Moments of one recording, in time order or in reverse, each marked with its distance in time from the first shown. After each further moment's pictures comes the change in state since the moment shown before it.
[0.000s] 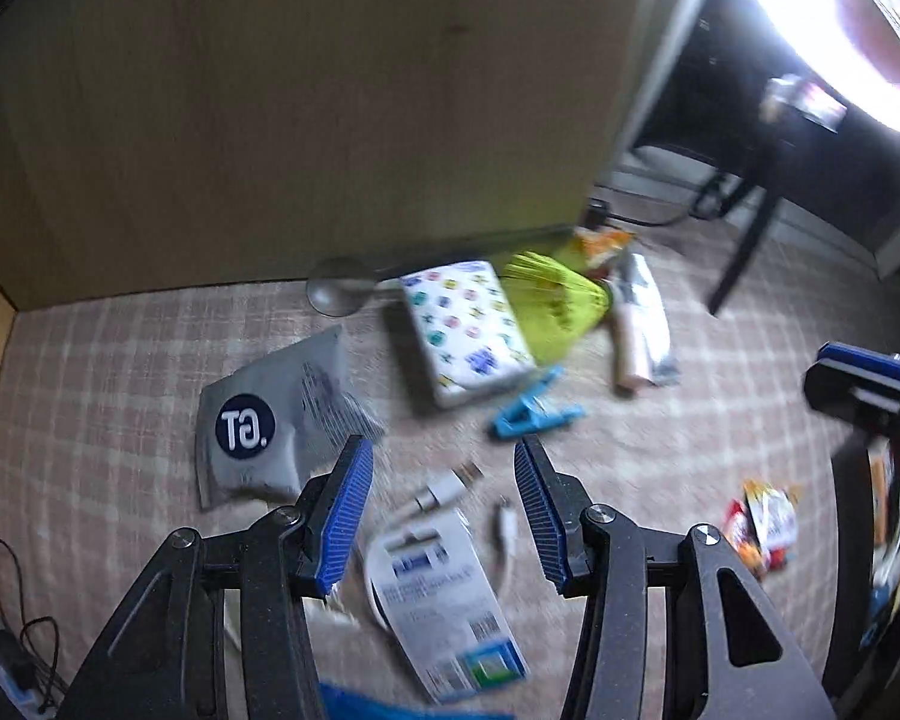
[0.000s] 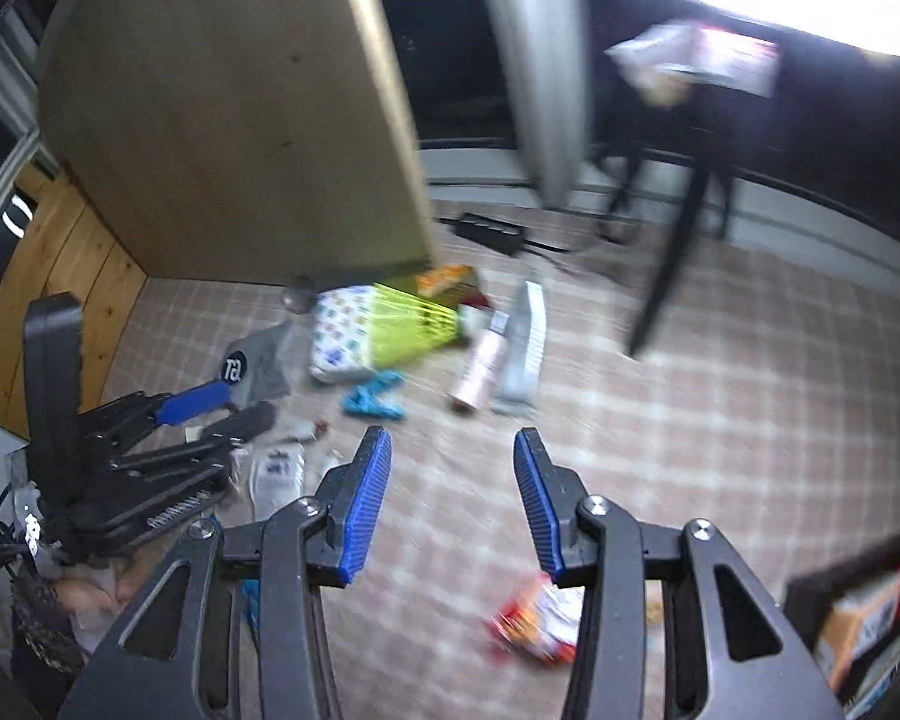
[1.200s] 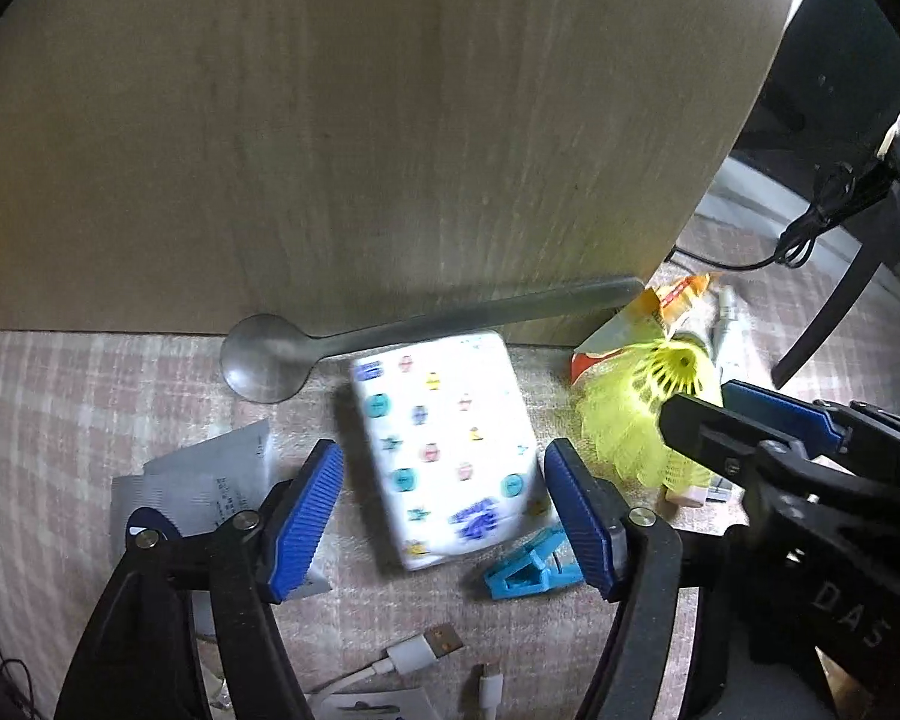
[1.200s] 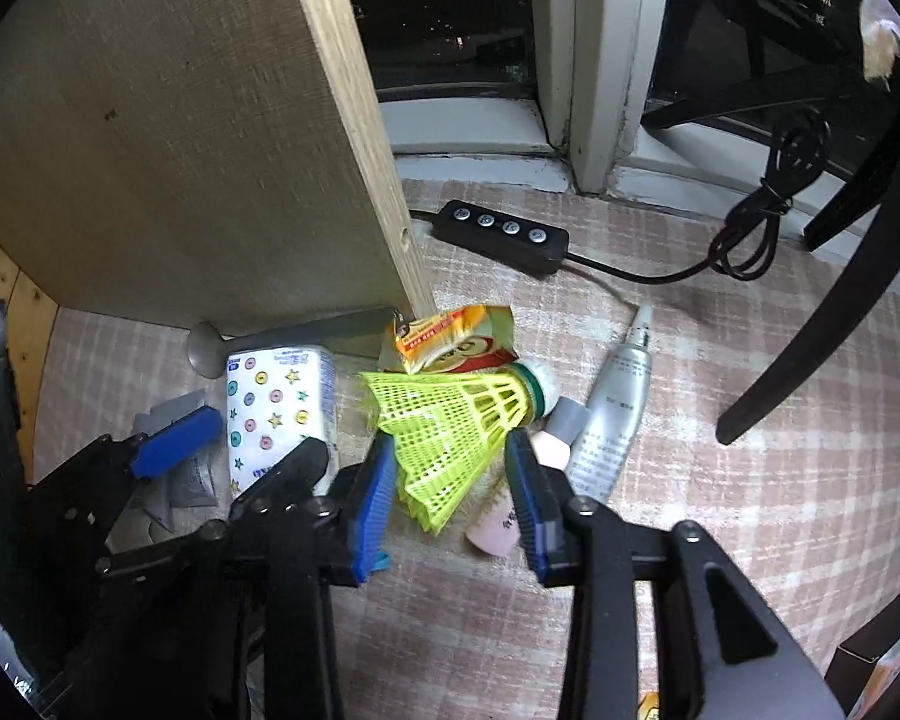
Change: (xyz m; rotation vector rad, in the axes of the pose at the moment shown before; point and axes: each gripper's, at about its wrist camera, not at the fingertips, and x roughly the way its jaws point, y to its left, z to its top) left arm 0.090 -0.020 0.042 -0.031 0.059 0.010; right arm 0.095 -0.015 0.044 0.045 0.090 -0.080
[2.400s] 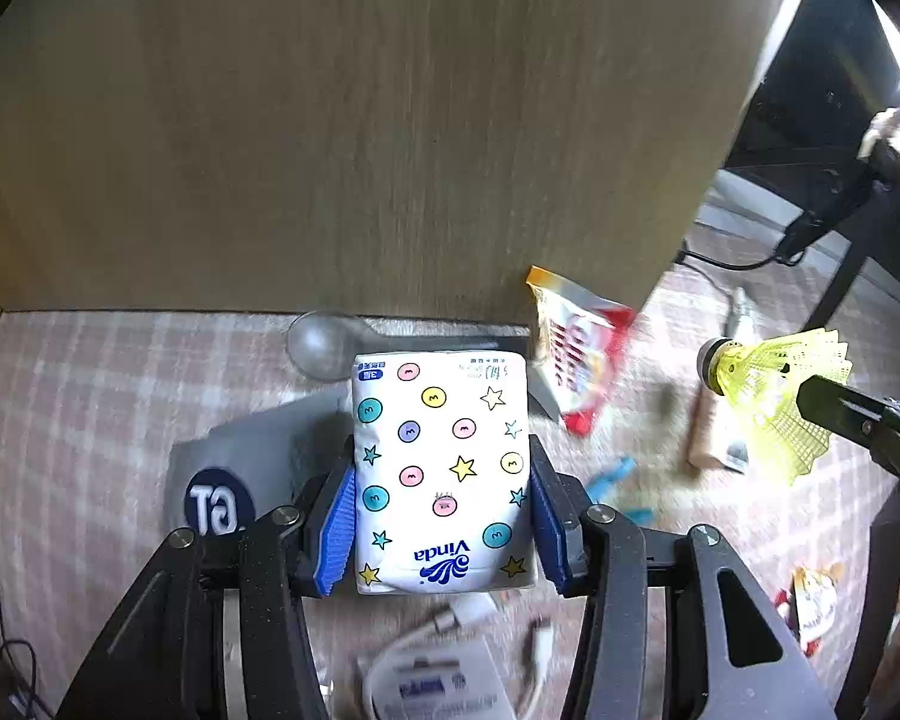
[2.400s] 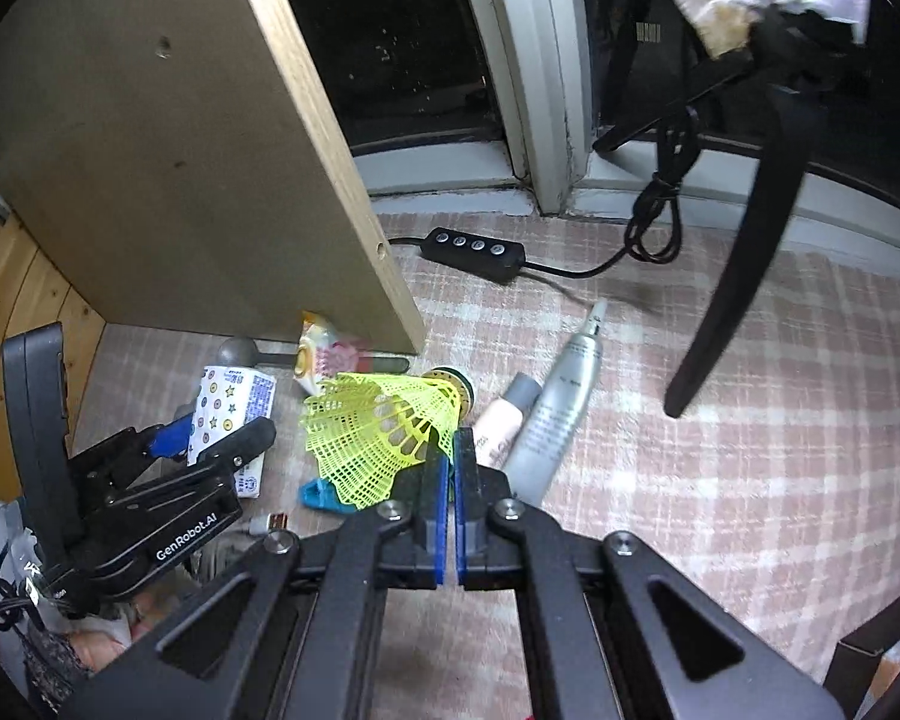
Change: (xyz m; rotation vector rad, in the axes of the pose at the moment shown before) left arm -0.015 0.029 -0.042 -0.015 -0.088 0.031; right arm -0.040 -0.027 -0.028 0.006 -0.125 0.099
